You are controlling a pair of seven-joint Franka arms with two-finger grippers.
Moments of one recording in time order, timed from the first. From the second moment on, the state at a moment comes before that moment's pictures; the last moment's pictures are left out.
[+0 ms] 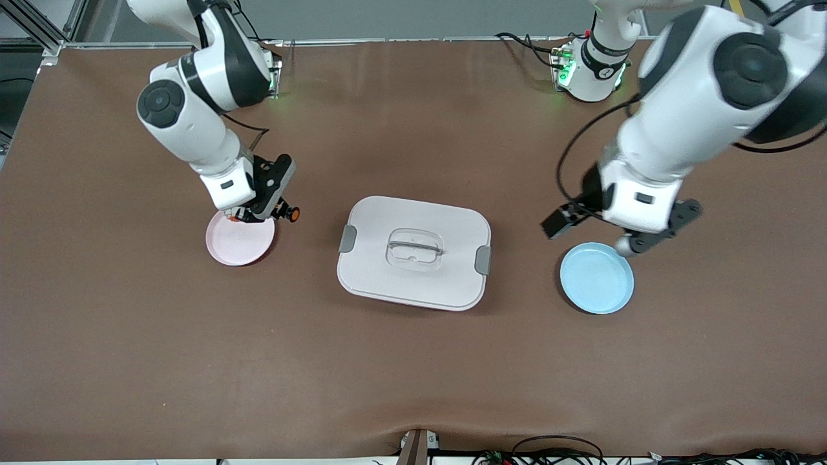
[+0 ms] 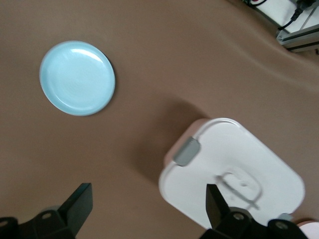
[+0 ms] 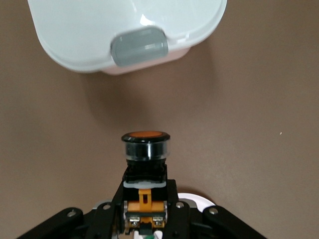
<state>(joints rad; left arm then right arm) 0.02 0.32 -0.46 -1.32 0.04 1.67 -0.87 0.39 0.03 -0.04 -2.16 0.13 2.25 -0.93</state>
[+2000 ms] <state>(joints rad) 0.09 0.08 -0.20 -1.42 0.05 1.47 -0.15 0.15 0.28 -0.03 -2.50 0.10 2.86 -1.45</state>
